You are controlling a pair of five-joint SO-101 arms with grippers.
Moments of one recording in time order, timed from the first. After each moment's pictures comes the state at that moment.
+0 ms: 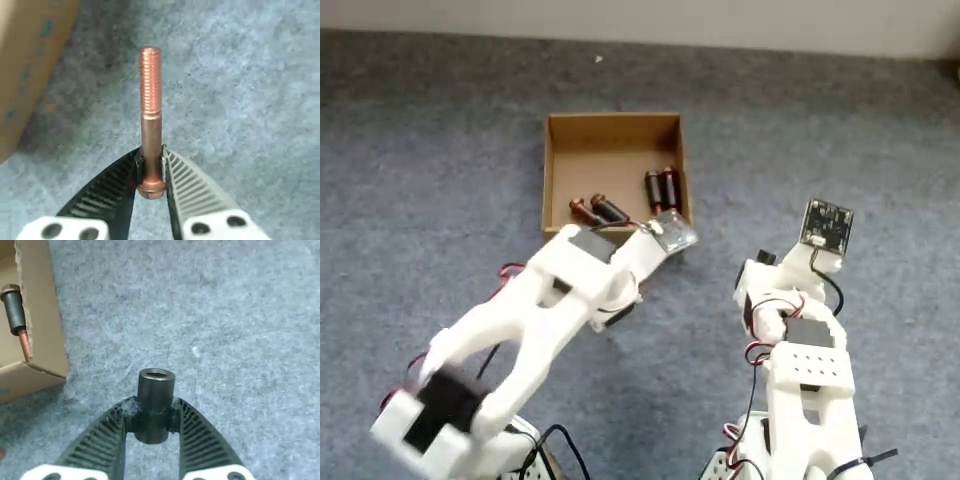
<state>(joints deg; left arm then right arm) 25.1 -5.3 36.5 63.6 -17.0 -0.7 -48.8 72.5 31.5 -9.2</state>
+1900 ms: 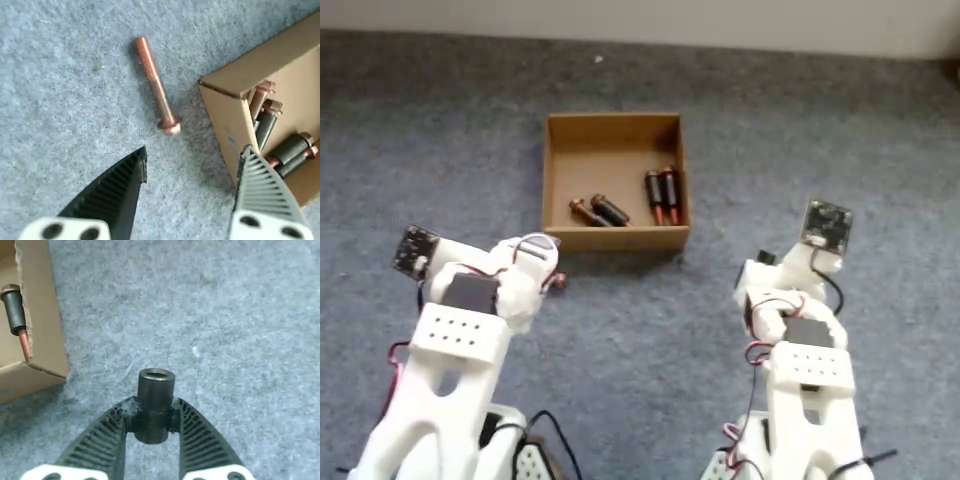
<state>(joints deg) 3.5 -44.0 56.2 61.8 84.5 -0.7 -48.8 72.5 31.5 -9.2</state>
